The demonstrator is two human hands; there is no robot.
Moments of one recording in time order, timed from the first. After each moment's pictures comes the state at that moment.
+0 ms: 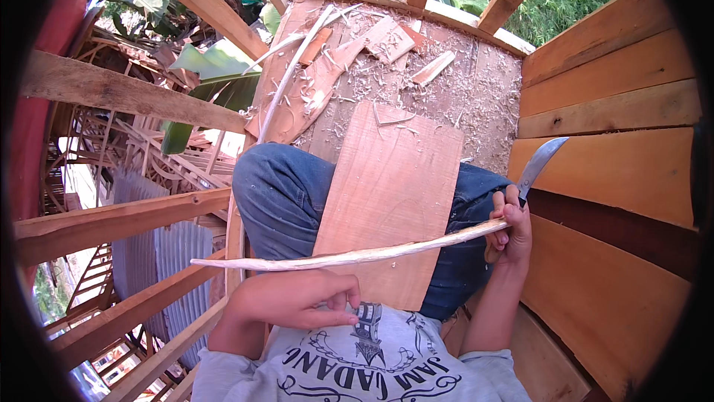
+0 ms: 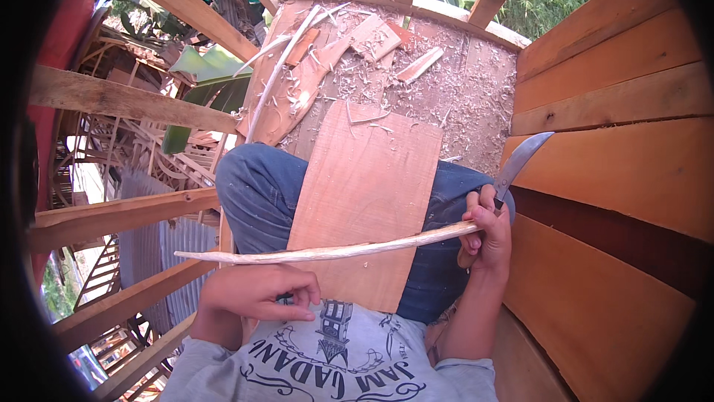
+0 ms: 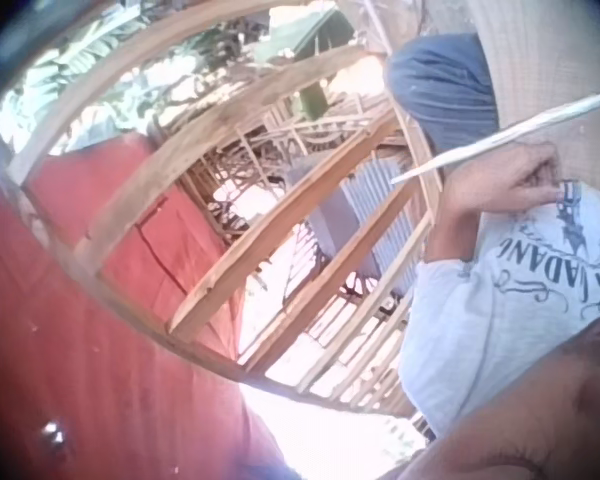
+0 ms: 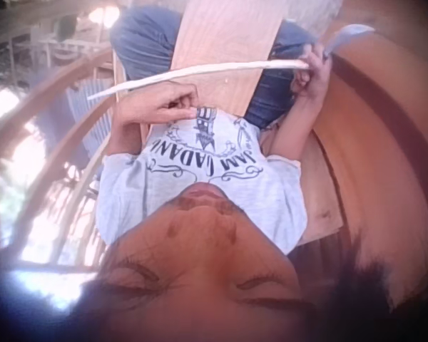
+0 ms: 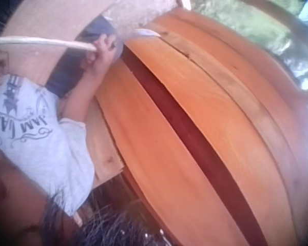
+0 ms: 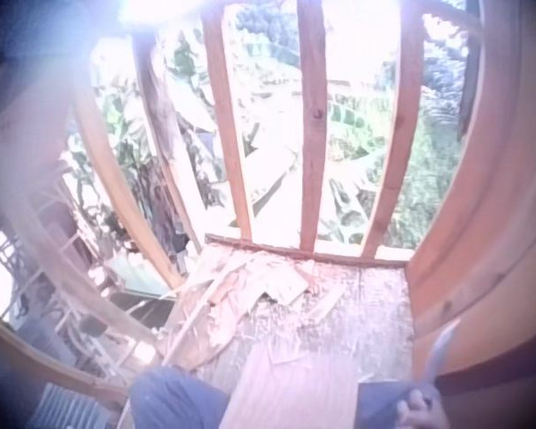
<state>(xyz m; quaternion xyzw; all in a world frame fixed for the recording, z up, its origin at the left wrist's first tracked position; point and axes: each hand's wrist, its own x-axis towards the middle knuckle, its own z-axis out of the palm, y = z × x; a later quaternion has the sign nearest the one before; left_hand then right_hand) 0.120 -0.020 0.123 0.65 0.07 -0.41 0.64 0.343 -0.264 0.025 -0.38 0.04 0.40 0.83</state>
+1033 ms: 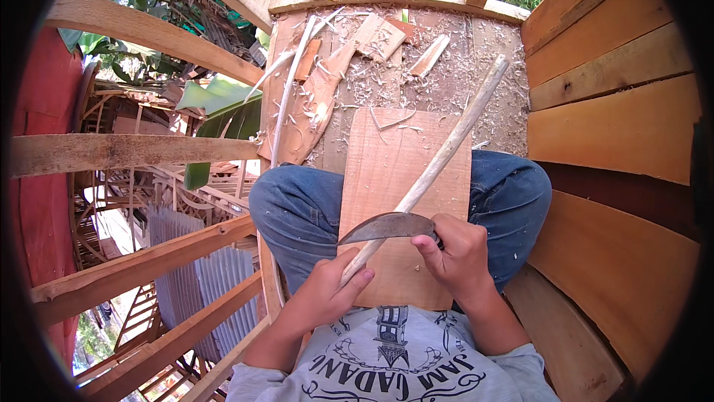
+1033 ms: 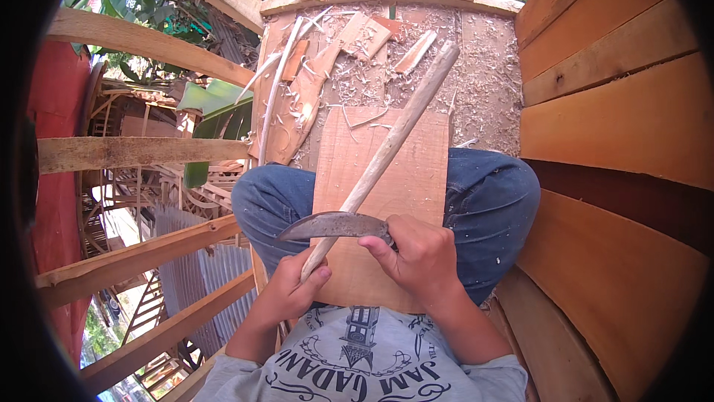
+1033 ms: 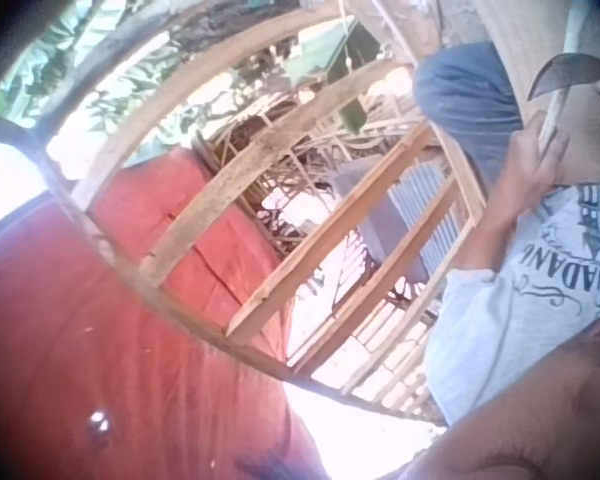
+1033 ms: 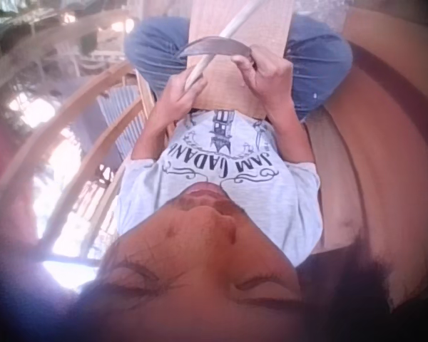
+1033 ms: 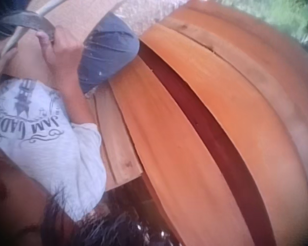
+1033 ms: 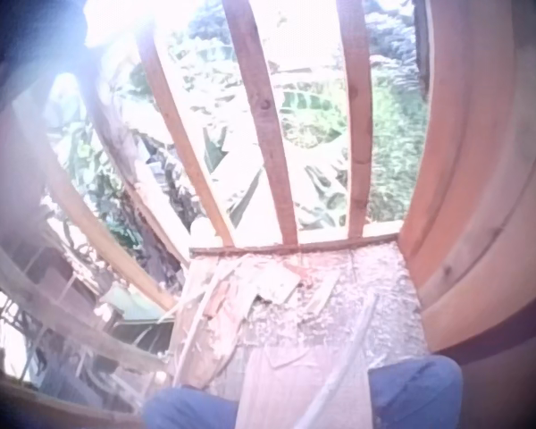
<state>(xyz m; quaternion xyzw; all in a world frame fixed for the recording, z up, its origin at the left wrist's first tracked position) 0.121 -0.040 0.102 0.76 0.27 -0.17 0.57 0.265 -0.196 0.048 -0.82 -0.36 0.12 0.43</state>
